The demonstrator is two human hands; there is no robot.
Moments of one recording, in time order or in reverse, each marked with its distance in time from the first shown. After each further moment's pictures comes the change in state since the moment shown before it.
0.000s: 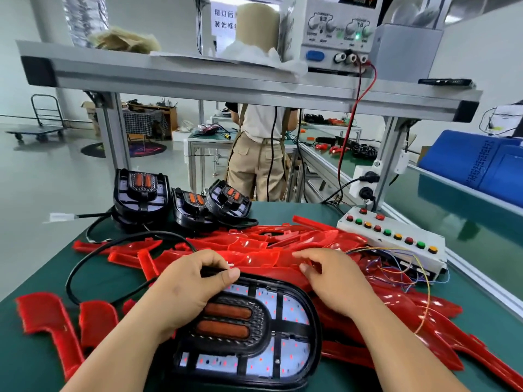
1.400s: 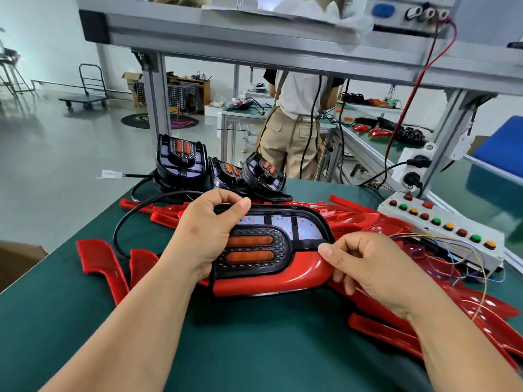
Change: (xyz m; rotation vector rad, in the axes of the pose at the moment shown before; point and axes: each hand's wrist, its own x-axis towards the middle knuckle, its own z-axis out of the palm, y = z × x) left_hand 0.011 0.004 -0.012 -0.502 0.271 -0.022; right_hand -0.031 -0.031 -0.017 0.702 -0.154 -0.064
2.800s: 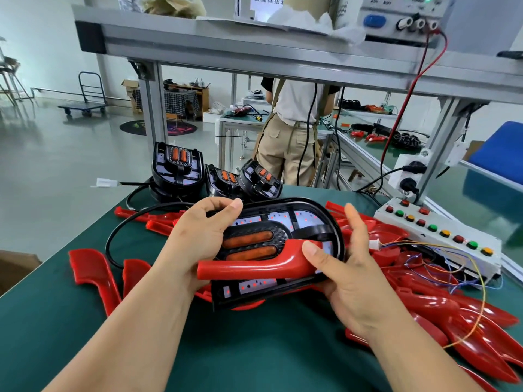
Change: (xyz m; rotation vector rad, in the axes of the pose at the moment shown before) left_hand -0.003 0.011 0.002 -0.282 -0.016 -0.201; right_hand 0.006 0.005 0.041 0.785 0.114 -0.061
